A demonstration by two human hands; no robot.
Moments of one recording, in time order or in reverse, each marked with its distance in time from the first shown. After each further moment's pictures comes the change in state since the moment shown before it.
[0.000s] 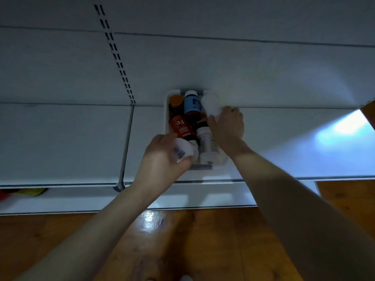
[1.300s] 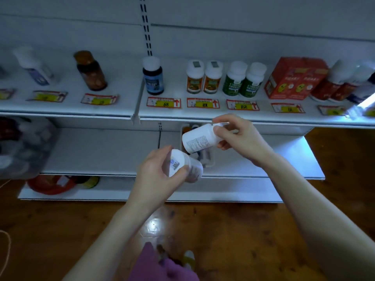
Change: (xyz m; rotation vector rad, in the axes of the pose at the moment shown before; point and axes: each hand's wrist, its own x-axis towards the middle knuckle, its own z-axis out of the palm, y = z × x) left_hand -0.135 0.181 -0.268 -0.244 0.118 -0.092; right_hand -0.196 -0.112 -0.358 0.763 -0.369 -0.214
